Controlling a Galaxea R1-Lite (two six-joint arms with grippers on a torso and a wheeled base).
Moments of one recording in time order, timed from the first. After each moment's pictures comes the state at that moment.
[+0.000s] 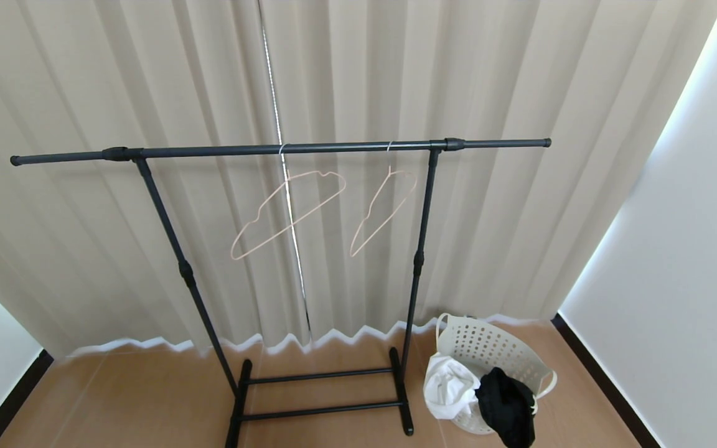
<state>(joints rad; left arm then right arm) 0.00 0.00 -0.01 0.02 -0.08 0.03 0.01 0.00 0.00 -0.04 0.00 -0.01</state>
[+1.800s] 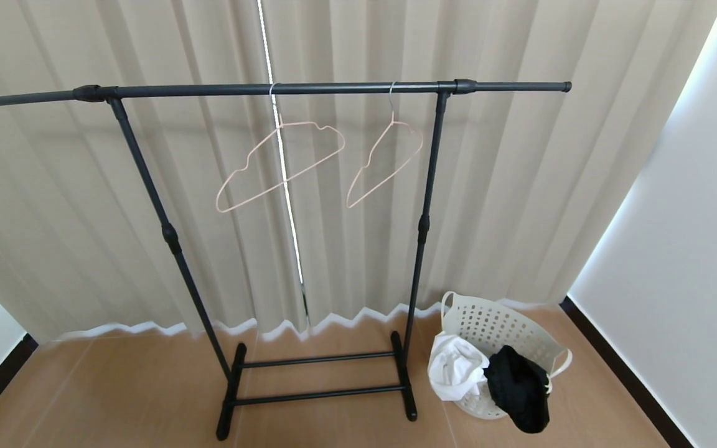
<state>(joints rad) 0.00 0.00 -0.01 0.02 -0.09 0.03 0.01 0.00 0.00 -0.04 0.00 0.00</state>
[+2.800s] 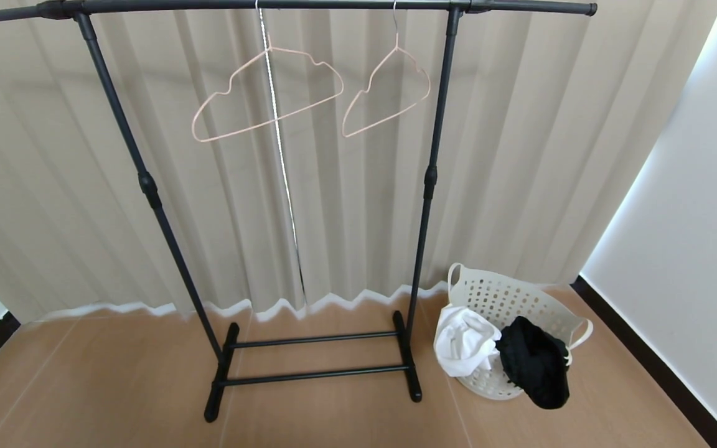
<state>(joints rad) 0.00 0.00 -0.01 0.02 -0.09 0.03 0.01 0.00 0.00 -0.04 0.00 0.00</state>
